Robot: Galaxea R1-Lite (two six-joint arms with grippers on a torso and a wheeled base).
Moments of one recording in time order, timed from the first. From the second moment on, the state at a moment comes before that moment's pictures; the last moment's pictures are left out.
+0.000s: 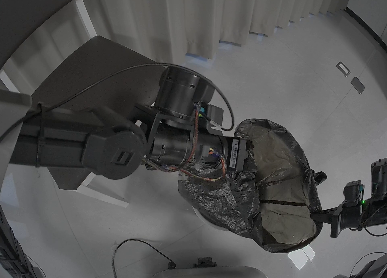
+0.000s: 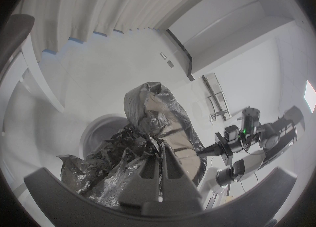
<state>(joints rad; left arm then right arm) -0.78 1.94 -1.42 -0.01 -0.26 -0.31 0.21 1.27 -0.28 -0.27 0.34 -0.01</state>
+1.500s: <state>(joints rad) -0.68 2.07 -1.24 -0.44 -0.42 -0.52 0.24 0.92 -0.30 -0.06 0.46 -0.01</state>
